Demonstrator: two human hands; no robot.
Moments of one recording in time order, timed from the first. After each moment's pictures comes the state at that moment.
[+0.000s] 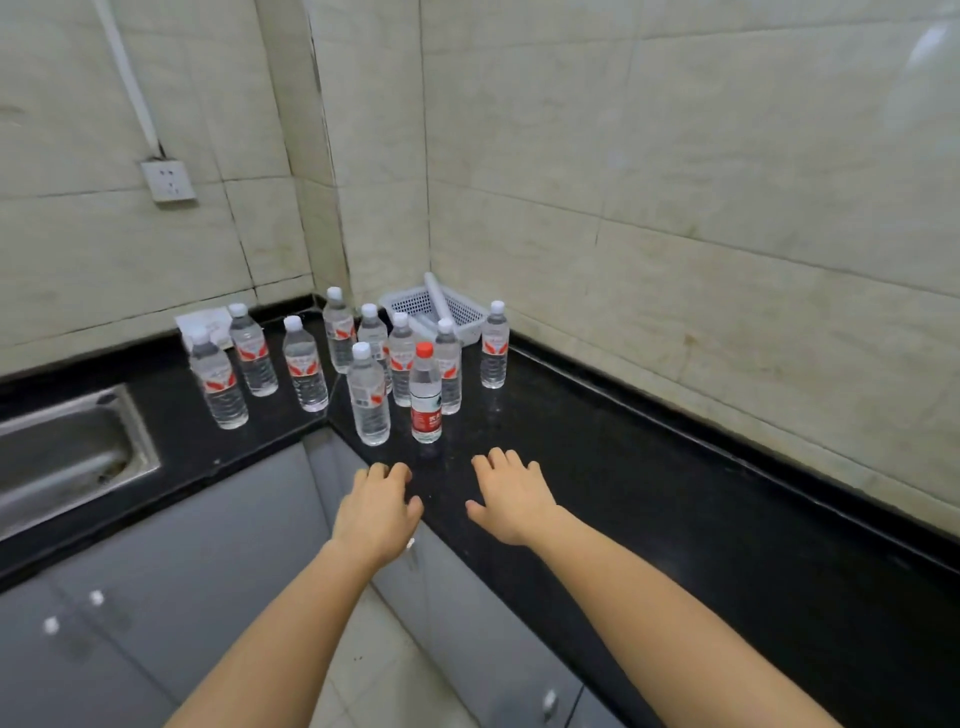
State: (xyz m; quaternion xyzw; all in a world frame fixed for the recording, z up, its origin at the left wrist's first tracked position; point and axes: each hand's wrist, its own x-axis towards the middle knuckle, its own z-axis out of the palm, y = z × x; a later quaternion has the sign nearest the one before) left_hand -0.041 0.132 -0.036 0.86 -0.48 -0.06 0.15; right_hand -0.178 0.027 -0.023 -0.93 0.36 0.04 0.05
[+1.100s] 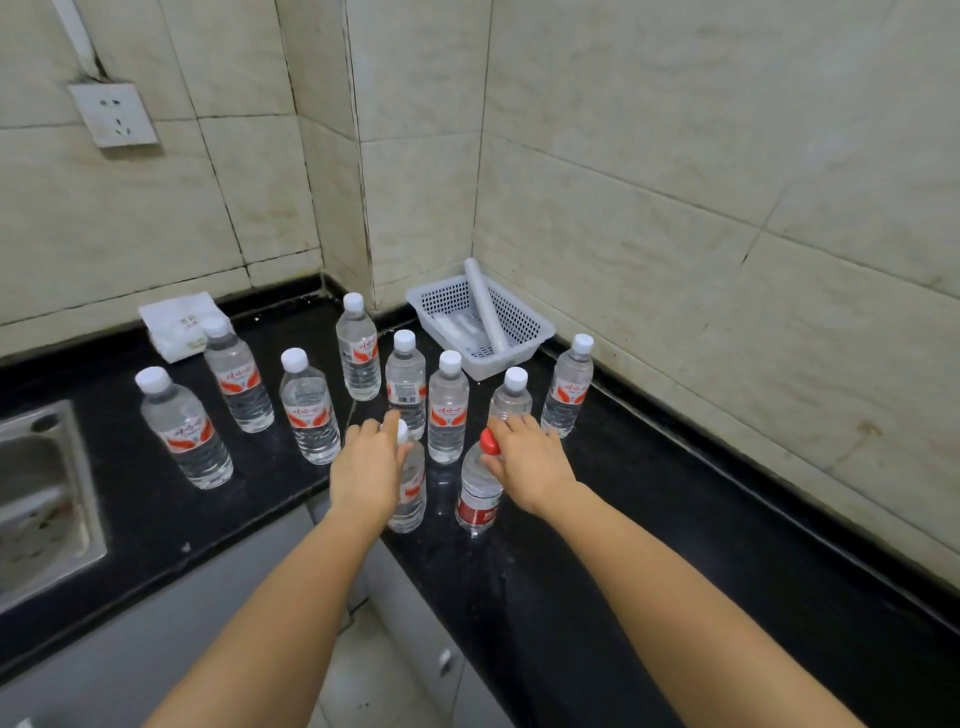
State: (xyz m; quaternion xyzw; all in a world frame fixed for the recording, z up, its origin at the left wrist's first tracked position) left_hand 0.197 -0.064 -0.044 0.88 -0.44 -0.01 0.17; right_hand 0.046 -0.177 -0.029 -0.93 0.35 -0.01 0.08
